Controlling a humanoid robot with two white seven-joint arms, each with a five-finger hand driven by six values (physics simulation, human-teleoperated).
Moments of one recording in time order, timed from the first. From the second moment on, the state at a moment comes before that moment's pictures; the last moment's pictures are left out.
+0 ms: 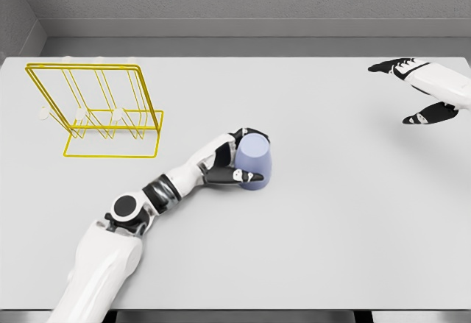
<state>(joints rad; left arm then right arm) -0.25 0.06 -0.34 -1.26 0.29 -0.14 -0.61 -0.59 -0.93 0.60 -1.23 0.18 -0.61 0.24</state>
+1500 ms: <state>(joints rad) -0.02 0.76 0.03 -1.74 0.95 -0.12 -0.61 -0.59 -0.92 0.60 -1.23 0.18 -0.61 0.24</state>
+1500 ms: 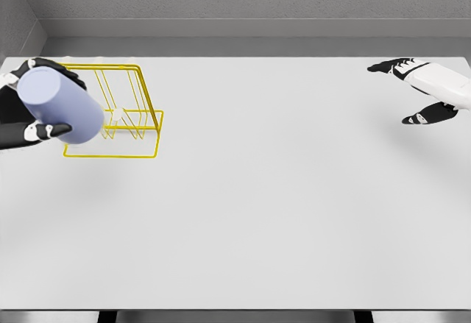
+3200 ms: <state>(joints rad) -0.19 0.70 -0.06 -1.51 0.85 -0.09 -0.61 -0.59 -0.92 0.60 -1.23 0.18 -0.61 0.24</state>
